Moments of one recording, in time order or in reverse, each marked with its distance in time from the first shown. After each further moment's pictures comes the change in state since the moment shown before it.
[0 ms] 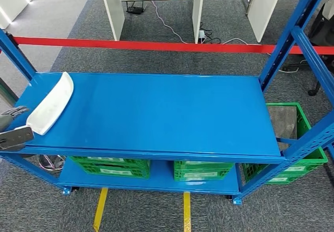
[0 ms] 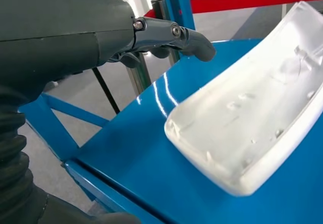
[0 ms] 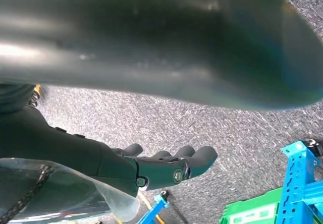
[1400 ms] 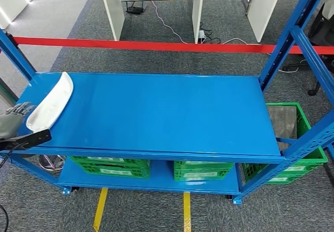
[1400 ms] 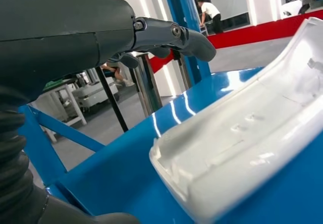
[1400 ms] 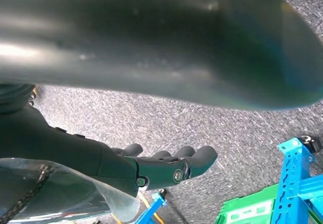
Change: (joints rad) left arm -0.078 -0.157 -0.016 0.142 -0.301 0.264 0.037; right arm 0.000 0.006 -0.037 -0.006 0.029 -0.002 -0.017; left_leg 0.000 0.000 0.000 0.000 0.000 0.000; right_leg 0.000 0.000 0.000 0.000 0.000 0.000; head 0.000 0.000
